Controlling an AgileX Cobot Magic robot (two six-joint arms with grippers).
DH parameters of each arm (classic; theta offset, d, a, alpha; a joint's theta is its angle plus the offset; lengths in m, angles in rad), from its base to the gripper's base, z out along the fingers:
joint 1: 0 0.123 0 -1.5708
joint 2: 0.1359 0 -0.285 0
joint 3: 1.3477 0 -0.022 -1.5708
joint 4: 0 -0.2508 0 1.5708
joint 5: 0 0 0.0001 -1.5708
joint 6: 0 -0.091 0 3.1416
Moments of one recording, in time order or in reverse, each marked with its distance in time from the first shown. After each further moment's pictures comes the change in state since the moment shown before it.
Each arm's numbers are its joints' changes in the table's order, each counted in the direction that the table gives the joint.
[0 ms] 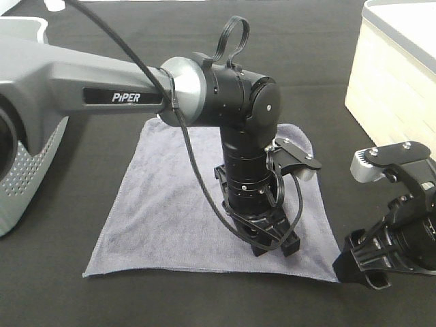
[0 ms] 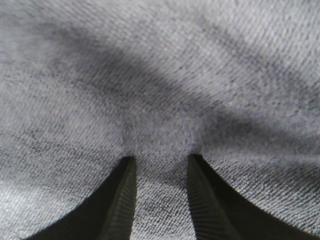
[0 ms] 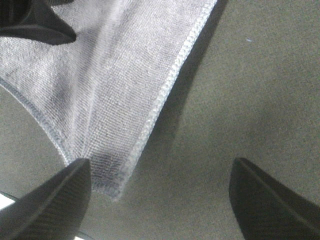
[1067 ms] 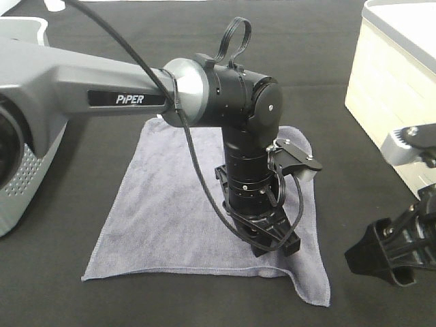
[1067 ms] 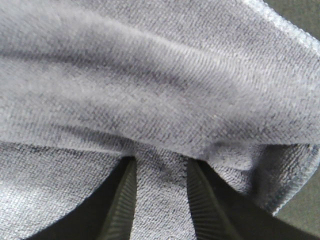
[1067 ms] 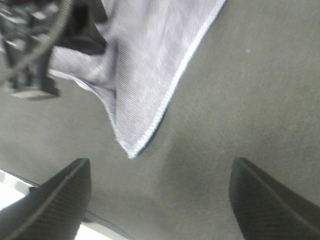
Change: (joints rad) left arm 0.000 0.017 -0.018 0.000 0.025 -0.001; right arm 0.000 -0.243 0.002 -0.001 0.128 -0.036
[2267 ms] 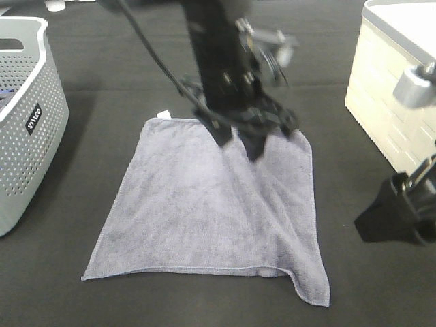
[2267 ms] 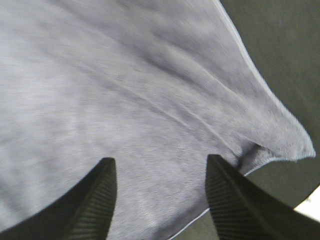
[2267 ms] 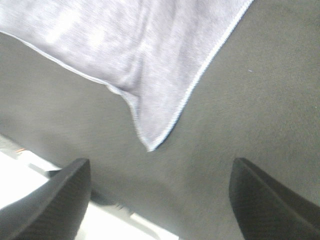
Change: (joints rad) left arm 0.105 -0.205 -0.162 -0.078 0.165 0.317; right arm 0.000 -0.029 -0.232 0.036 0.299 -0.027
